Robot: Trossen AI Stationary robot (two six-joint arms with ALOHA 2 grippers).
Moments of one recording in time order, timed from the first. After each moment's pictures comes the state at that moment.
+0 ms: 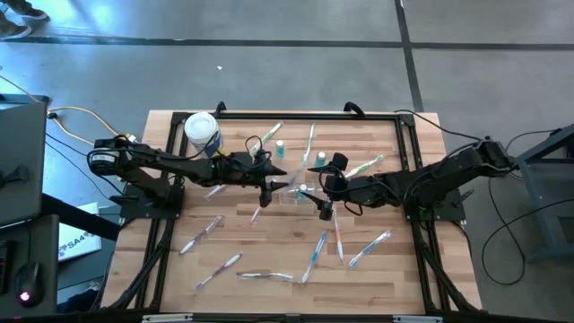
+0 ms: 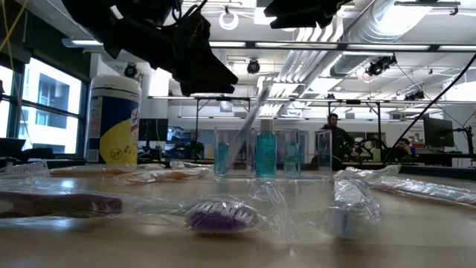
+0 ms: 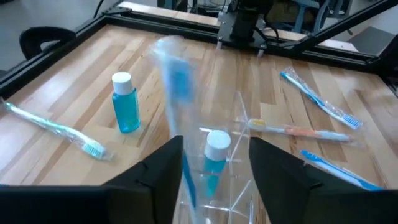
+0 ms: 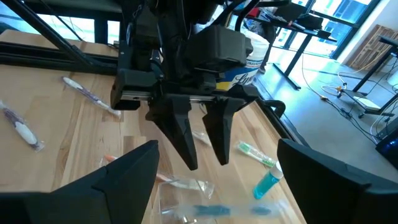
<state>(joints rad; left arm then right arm) 0.08 1.43 0.72 0.40 -0.04 -0.15 0.25 1.33 0.90 0.11 0.57 -0.07</state>
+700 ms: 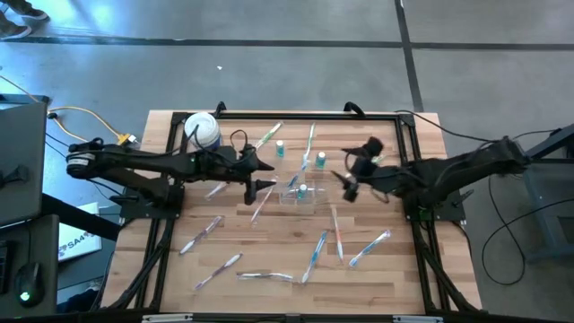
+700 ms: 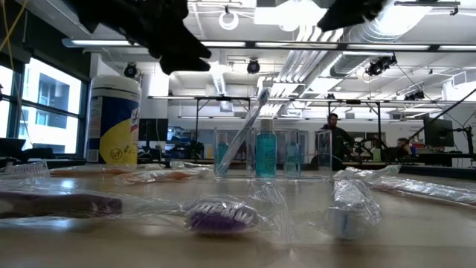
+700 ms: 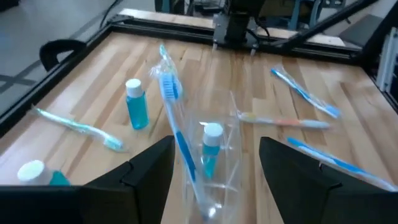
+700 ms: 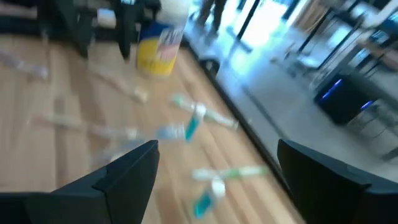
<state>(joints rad) 0.08 1.17 0.72 0.09 -0.02 -0.11 0.24 1.02 0.90 -0.41 0.75 0.07</state>
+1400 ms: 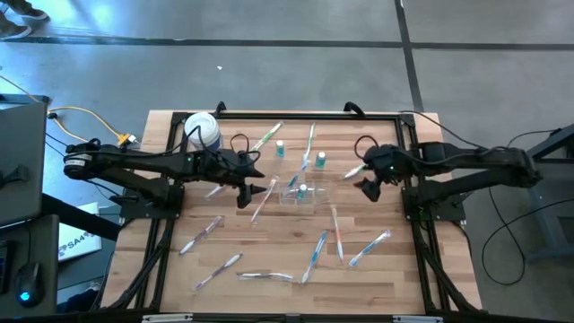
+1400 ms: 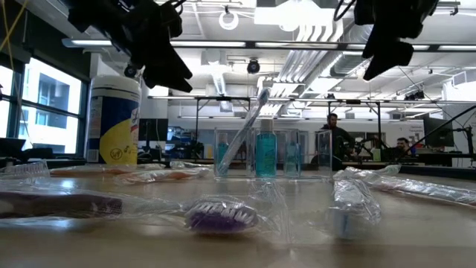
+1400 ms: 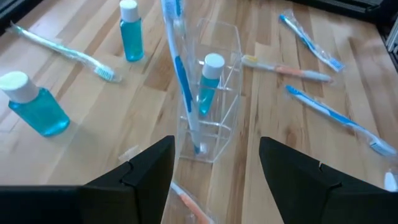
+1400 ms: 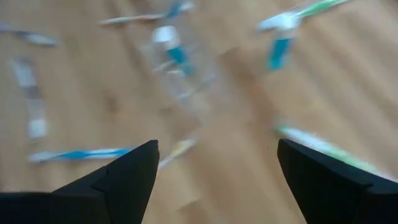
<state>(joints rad) 0.08 1.15 0.72 -0.12 0.00 -0.21 -0.04 0.94 0.90 -0.86 0.07 0.51</state>
